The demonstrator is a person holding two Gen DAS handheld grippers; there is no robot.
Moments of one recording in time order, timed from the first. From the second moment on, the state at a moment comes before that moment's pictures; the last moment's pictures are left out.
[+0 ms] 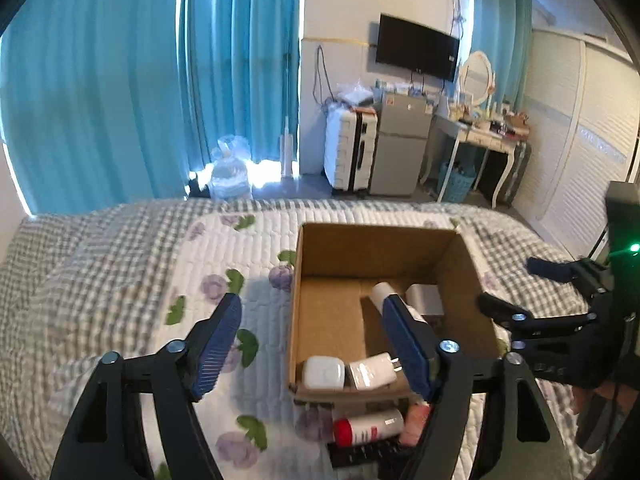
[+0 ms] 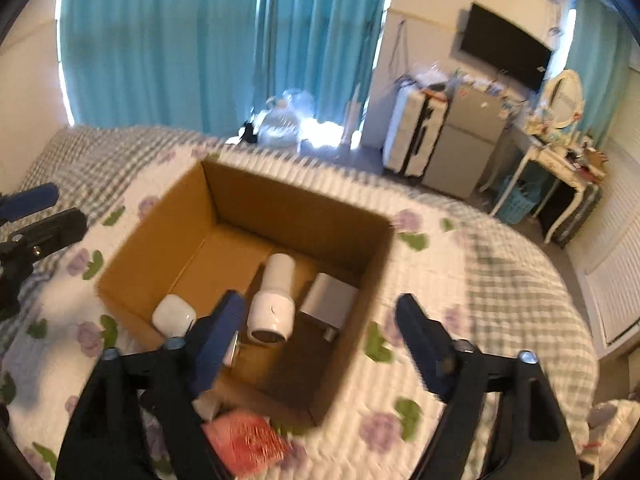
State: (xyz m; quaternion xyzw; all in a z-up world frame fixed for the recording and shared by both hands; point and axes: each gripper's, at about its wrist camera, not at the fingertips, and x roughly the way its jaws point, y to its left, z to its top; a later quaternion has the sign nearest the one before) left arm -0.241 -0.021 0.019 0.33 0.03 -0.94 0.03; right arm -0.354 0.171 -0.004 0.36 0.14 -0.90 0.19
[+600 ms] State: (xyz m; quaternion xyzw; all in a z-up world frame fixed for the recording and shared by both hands) left arm -0.127 -0.007 0.003 0.33 0.01 -0.94 0.03; right arm -0.219 0.208 0.000 0.37 0.08 -0.91 0.18
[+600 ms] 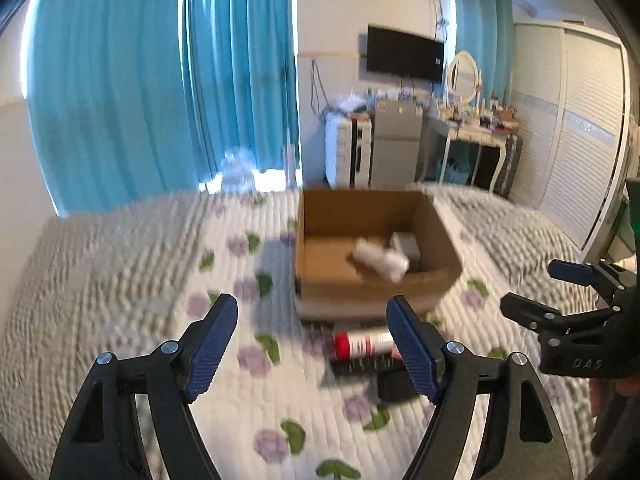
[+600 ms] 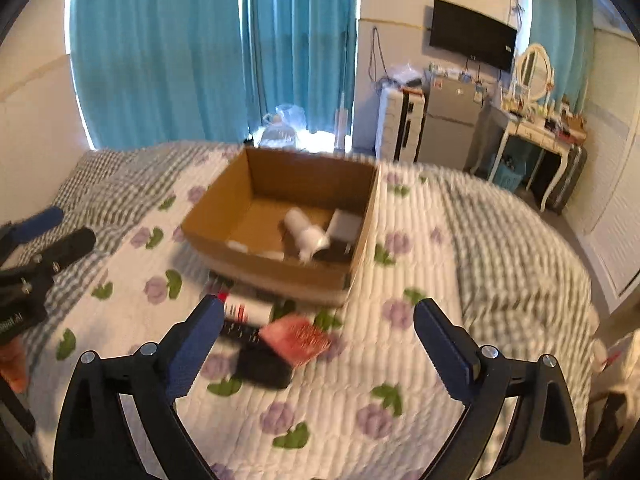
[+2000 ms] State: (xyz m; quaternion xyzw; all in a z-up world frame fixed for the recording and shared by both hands) left arm -0.162 0.038 -0.146 0.46 0.03 -0.89 0.02; right arm -0.240 0.227 -0.116 0.46 0.09 -0.87 0.16
